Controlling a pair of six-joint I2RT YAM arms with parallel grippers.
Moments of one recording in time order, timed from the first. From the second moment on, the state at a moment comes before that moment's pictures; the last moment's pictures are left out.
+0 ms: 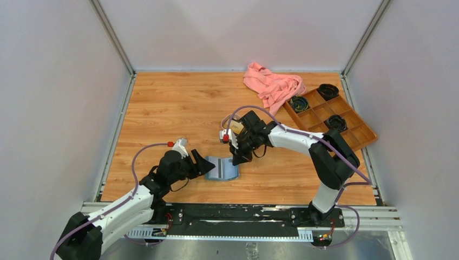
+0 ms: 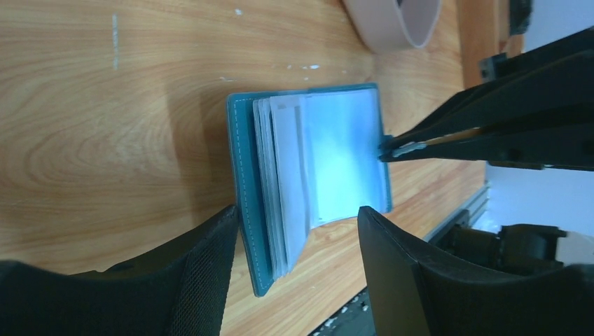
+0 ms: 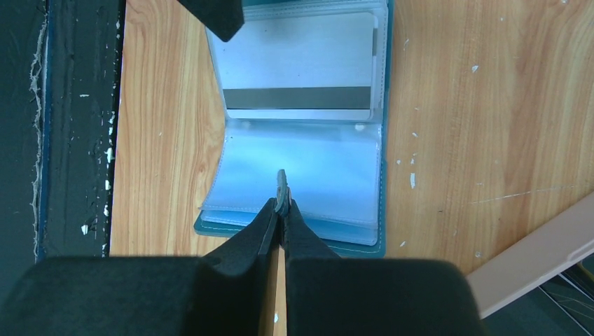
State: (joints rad) left arm -0.59 0.74 0.12 0.10 0.15 -0.94; right arm 0.74 1.72 1.07 -0.43 -0.77 -0.66
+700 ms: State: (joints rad) left arm -0.59 0.83 0.14 0.28 0.31 -1.02; right arm 0.74 1.75 1.08 -0.38 -0.78 -0.54
